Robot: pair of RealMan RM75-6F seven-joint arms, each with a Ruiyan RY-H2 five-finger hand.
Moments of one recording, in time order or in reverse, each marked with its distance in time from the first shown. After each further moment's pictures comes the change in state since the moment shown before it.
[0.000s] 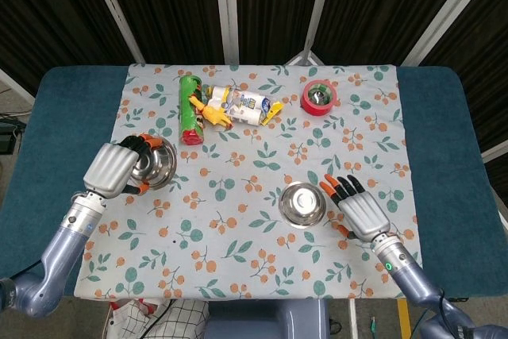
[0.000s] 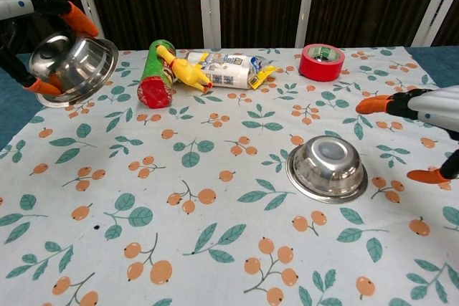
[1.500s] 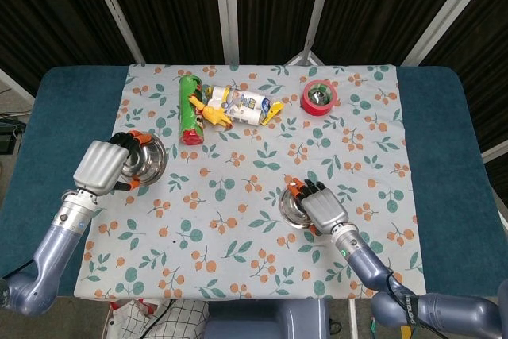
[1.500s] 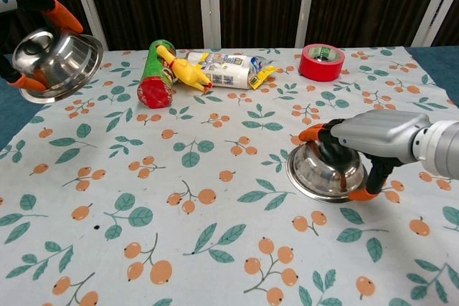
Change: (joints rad) left arm 0.011 0.015 0.009 0.021 -0.008 0.019 0.002; right arm 0.242 -0.180 -0.029 0.034 0.408 -0.047 -0.313
